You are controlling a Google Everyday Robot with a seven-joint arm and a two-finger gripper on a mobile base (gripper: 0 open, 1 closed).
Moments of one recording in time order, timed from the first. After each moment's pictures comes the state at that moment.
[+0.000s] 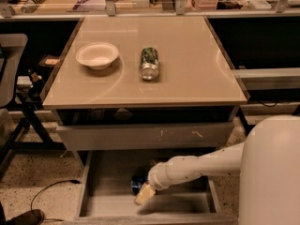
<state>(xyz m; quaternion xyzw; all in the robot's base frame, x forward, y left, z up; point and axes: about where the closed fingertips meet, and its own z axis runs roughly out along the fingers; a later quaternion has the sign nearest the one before) 0.500 0.025 0.397 -0.54 0.78 0.18 0.26</state>
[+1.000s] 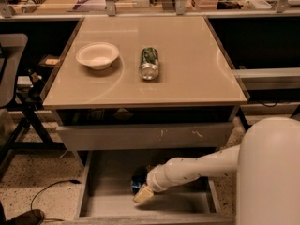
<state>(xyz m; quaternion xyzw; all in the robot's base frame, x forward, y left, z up) 0.497 0.029 0.377 -0.53 0.78 0.20 0.25</state>
